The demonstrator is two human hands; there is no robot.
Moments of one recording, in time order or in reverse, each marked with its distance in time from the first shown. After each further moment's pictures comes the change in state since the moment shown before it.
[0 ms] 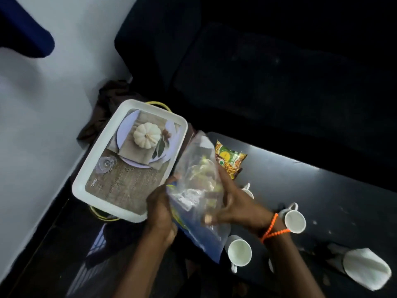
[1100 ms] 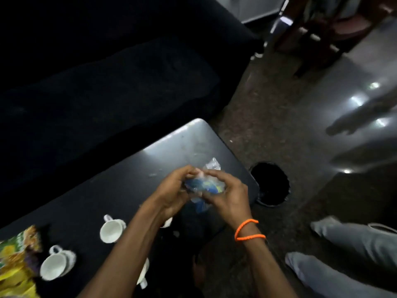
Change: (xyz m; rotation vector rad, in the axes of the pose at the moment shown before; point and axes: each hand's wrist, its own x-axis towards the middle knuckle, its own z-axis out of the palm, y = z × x) left_hand -0.227 -0.289 0.402 0.908 -0.977 -0.394; right_hand -0.443 0.116 -0.167 0.007 1.643 0.182
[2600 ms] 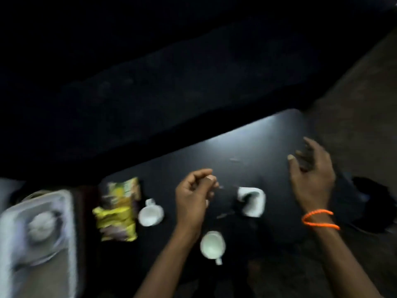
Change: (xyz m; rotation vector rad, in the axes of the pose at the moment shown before) left_hand -0.082 -0.030 -0.140 -0.042 0.587 0.411; right_hand 0.036 0.000 0.083 -0.071 0.237 -0.231
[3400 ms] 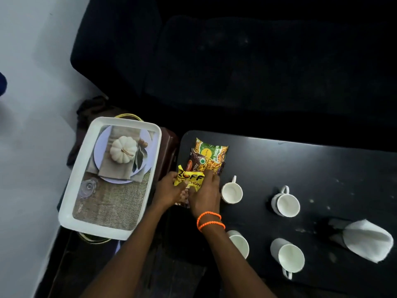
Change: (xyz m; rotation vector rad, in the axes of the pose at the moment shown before) left_hand 0.074 -0.144 -0.387 0.447 0.280 -0.229; right_hand -0.343 -0.162 0.322 -0.182 -0.950 0.012
